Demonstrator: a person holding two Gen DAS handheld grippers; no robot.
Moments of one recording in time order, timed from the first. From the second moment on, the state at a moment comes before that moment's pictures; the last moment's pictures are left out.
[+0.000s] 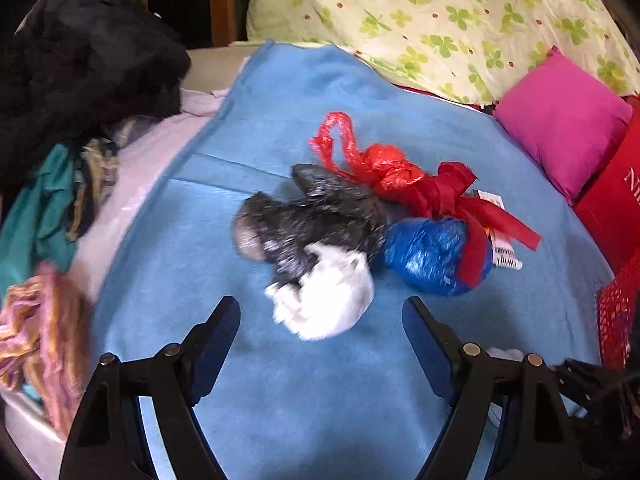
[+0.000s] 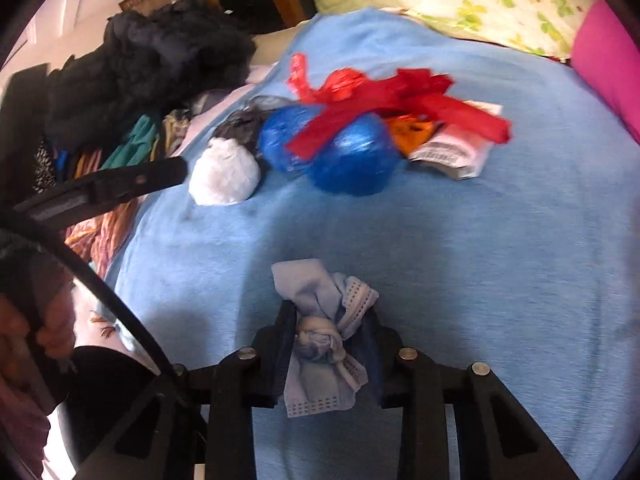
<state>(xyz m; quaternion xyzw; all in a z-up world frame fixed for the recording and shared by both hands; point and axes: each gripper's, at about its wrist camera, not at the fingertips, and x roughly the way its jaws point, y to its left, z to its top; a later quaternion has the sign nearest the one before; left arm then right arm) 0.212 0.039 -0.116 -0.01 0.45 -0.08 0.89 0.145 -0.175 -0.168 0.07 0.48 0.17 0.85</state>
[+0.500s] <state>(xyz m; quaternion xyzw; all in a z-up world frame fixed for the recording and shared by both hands) 0.187 0.024 -0.116 -0.06 0.45 -0.12 0.88 0.128 -0.224 -0.104 0.11 0.38 0.15 0.91</state>
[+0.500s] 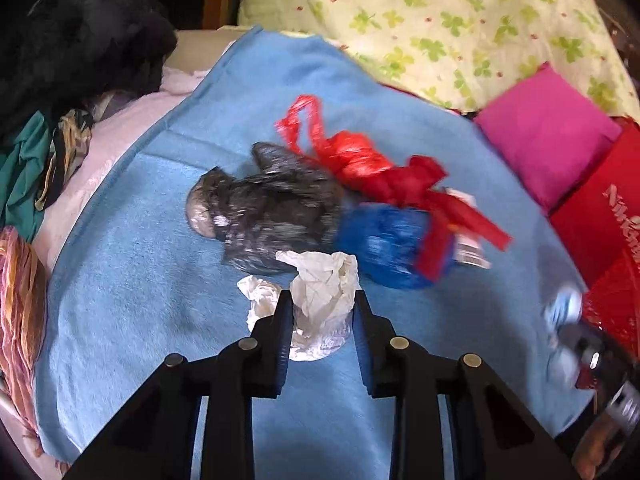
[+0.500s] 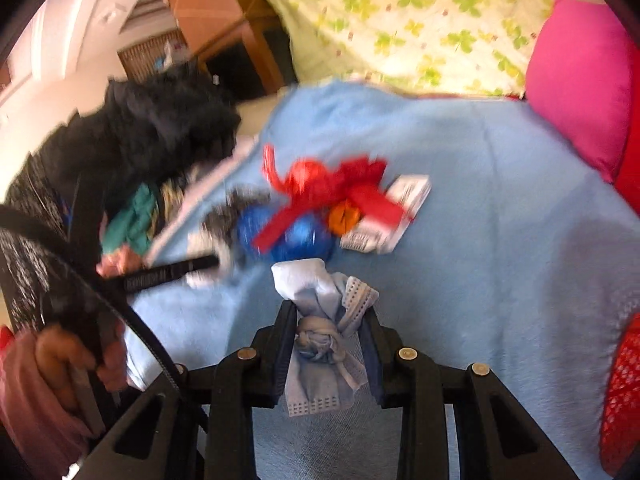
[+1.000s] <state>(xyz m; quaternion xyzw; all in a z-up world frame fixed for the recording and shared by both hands) 0.133 -0.106 -0.021 0.02 0.37 -0.24 0.90 0.052 -0.312 -0.024 0.15 0.22 0.09 0.96</state>
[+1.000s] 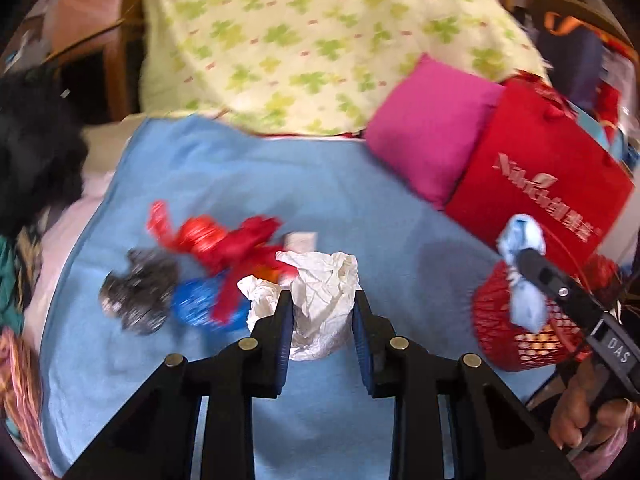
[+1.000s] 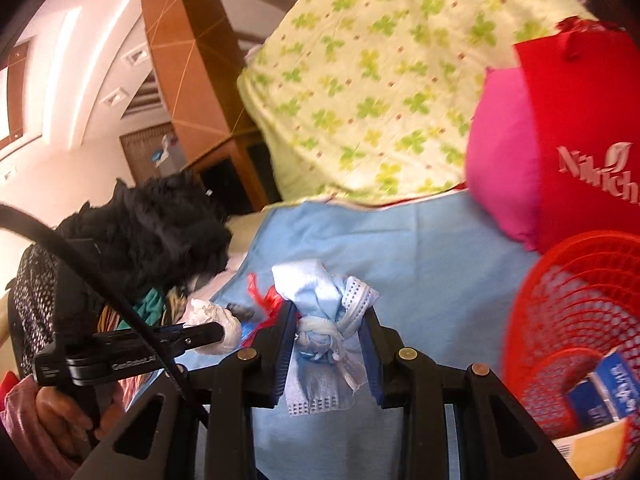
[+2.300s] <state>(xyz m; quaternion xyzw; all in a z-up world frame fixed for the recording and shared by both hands) 0.066 -0.302 0.009 0.14 0.29 -0.41 0.85 -0.050 -0.509 -0.013 0.35 0.08 -0.11 0.93</state>
